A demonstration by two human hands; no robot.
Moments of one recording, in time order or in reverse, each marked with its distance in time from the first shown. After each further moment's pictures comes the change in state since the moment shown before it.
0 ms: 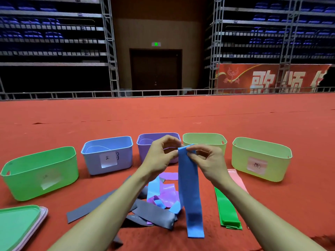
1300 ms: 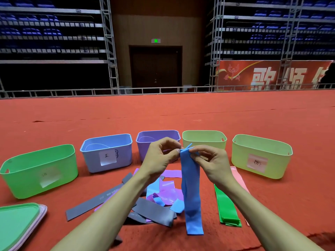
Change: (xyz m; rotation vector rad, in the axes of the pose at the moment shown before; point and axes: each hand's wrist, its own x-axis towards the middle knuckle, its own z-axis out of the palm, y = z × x) left_hand -0.009 -0.004 0.007 -0.134 0.044 -0.092; right_hand -0.011 -0.003 -0.010 0.108 -0.053 -0.010
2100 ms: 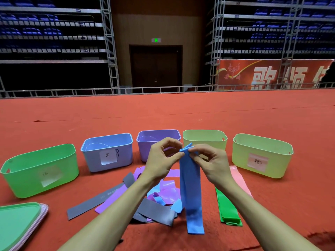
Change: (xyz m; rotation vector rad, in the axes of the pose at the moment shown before) left_hand -0.003 -0.008 0.003 0.090 0.044 0.112; right_hand -0.002 0.000 0.006 -0.041 0.028 -0.060
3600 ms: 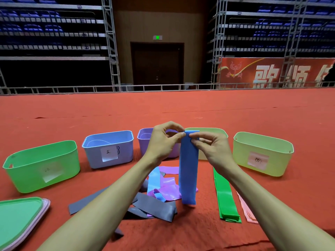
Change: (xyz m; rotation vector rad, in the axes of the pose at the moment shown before) left_hand 0.031 0.024 0.003 0.066 0.048 0.074; right_hand 0.027 -0.013 -0.005 0.126 -0.020 0.188
